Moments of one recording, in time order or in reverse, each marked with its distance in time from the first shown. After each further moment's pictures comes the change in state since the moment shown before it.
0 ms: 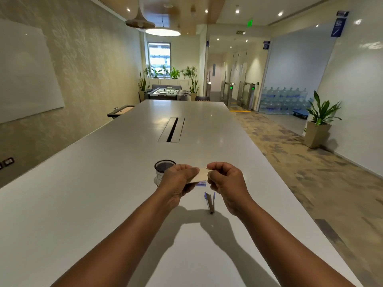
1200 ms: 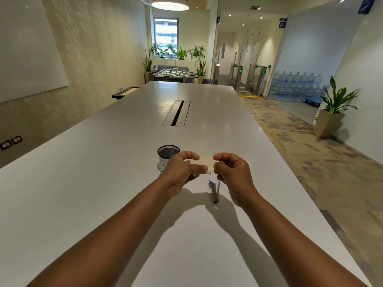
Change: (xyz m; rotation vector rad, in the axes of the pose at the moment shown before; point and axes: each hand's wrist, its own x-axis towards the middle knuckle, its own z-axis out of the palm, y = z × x) left_hand 0.018 -0.011 -0.007 0.048 -0.089 0.014; right_hand 0.022 0.029 -0.008 -0.043 0.000 -0.001
